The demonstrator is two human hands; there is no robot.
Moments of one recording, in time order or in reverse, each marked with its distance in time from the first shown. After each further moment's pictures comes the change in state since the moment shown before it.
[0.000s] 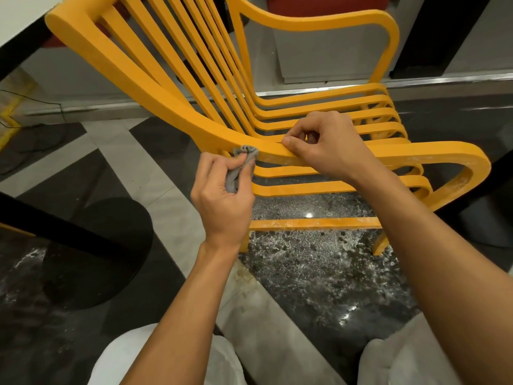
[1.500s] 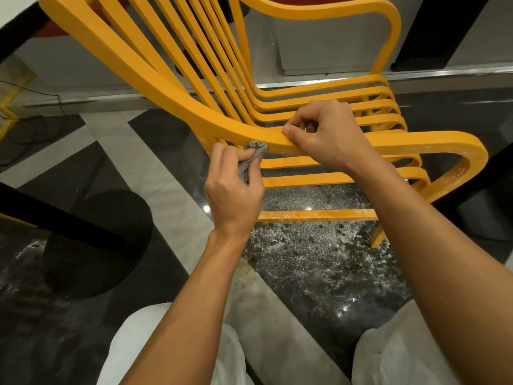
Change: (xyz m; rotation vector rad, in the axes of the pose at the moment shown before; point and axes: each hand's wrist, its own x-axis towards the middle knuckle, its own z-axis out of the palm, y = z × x) left_hand -0.012 0.006 0.014 0.035 -0.068 0.012; right_hand -0.002 0.002 0.001 -0.009 0.030 -0.023
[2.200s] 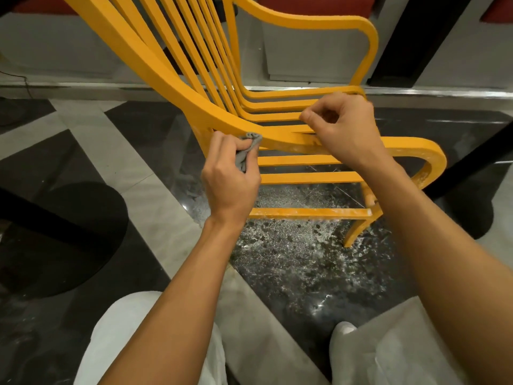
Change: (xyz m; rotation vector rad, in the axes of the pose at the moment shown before) left_hand 0.001 0.011 0.001 -0.044 0.032 -0.062; right_hand -0.021 -0.004 -0.033 -0.030 0.155 0.113
